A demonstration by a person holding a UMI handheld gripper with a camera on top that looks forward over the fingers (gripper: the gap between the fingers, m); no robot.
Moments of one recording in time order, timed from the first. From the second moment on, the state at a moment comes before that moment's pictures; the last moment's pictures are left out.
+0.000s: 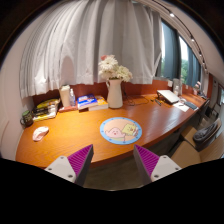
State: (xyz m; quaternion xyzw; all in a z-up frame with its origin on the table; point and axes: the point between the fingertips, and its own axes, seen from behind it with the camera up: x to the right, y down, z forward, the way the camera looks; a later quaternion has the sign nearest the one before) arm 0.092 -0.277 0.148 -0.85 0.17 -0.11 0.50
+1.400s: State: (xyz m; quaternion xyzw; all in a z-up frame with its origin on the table) arm -0.300 0.063 -0.015 -0.92 0.01 0.00 0.40
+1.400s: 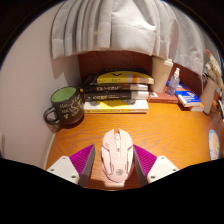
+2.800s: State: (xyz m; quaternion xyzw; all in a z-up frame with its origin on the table) arm 0.199 -0.051 0.021 -0.94 0.00 -0.02 0.33
